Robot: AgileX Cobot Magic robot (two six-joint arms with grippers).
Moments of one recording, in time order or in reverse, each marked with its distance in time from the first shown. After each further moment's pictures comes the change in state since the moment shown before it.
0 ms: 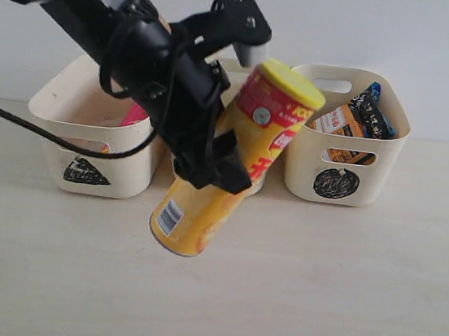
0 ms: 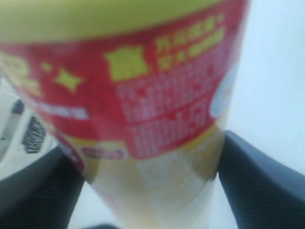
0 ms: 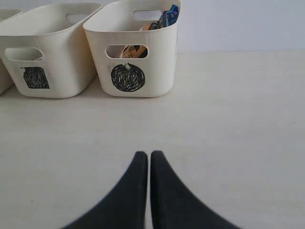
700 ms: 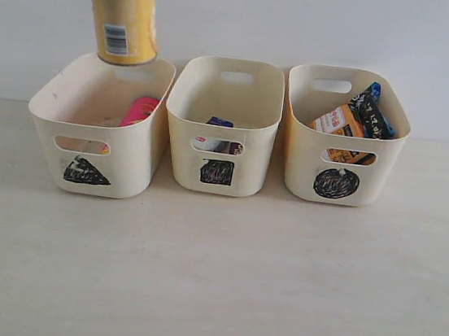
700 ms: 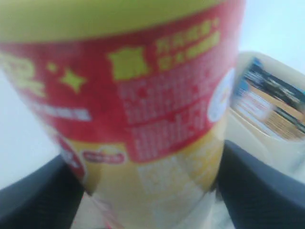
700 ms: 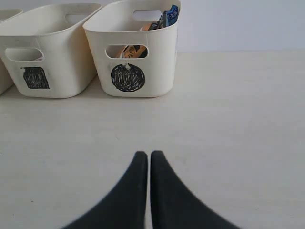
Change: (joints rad) left arm 0.322 -0.165 0.000 0.092 -0.439 -0.421; right arm 0.000 0.000 0.000 0.000 0.000 0.000
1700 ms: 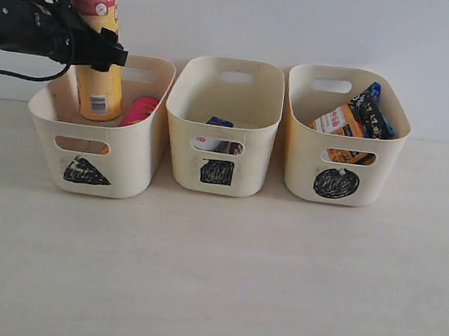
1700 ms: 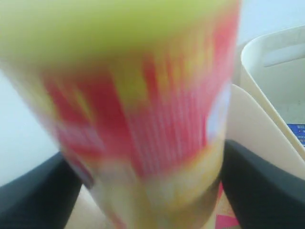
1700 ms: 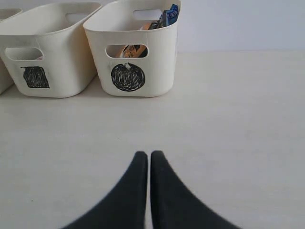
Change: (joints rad) left arm 0.144 0.430 0.002 0.008 -0.394 0.000; right arm 0.000 0.000 0.000 0.000 0.002 0.000
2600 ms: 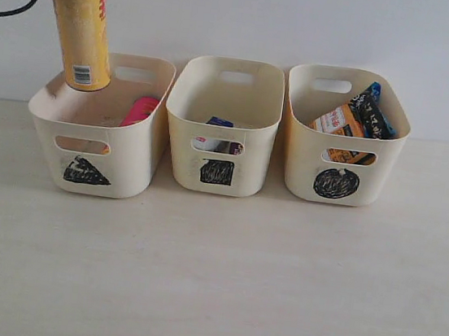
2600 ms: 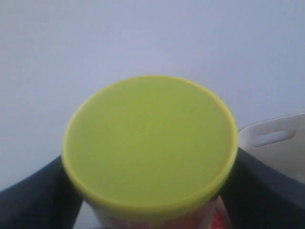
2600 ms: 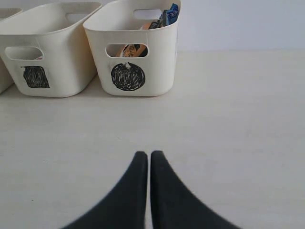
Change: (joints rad) left arm 0.000 -0.200 0.000 0.002 -0.006 0.000; right arm 0.000 0.000 0.000 0.000 0.000 0.000
